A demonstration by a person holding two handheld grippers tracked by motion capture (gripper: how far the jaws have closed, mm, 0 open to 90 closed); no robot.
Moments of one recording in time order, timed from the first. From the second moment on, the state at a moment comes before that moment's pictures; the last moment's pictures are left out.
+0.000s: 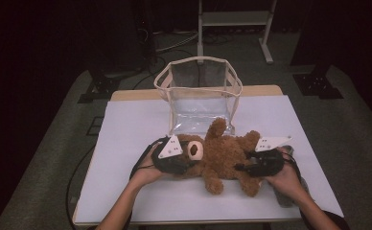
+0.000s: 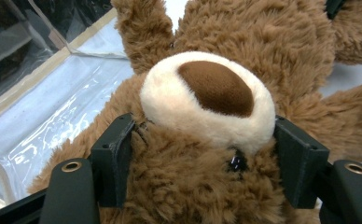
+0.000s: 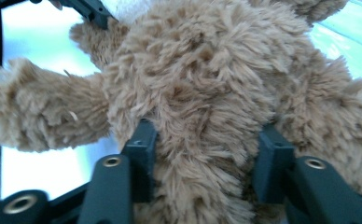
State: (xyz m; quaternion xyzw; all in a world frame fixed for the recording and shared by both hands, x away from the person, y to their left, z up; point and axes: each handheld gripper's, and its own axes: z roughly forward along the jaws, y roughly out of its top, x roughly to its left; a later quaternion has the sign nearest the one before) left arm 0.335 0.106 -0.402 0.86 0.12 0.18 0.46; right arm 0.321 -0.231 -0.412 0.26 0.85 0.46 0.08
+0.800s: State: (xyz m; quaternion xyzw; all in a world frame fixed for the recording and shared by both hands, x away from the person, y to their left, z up) left arm 0.303 0.123 -0.395 0.87 0.11 0.14 0.46; right arm 0.294 -0.230 -0.410 0.23 0.85 0.47 0.01
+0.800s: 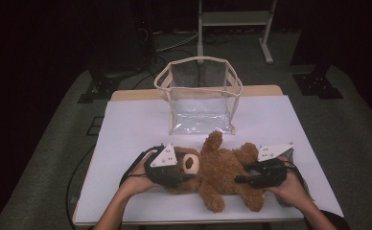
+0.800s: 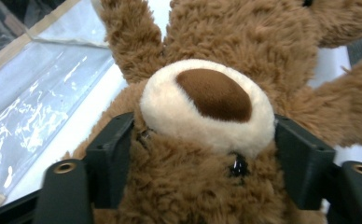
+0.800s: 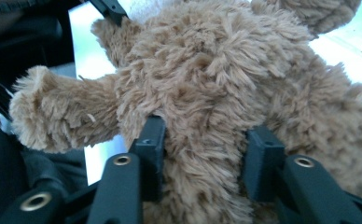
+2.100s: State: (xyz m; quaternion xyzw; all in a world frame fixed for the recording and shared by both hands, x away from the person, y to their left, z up) left arm 0.319 0.119 -0.397 0.87 0.09 0.12 0.46; right arm 0.297 -0.343 -0.396 0.37 0.81 0.44 0.11
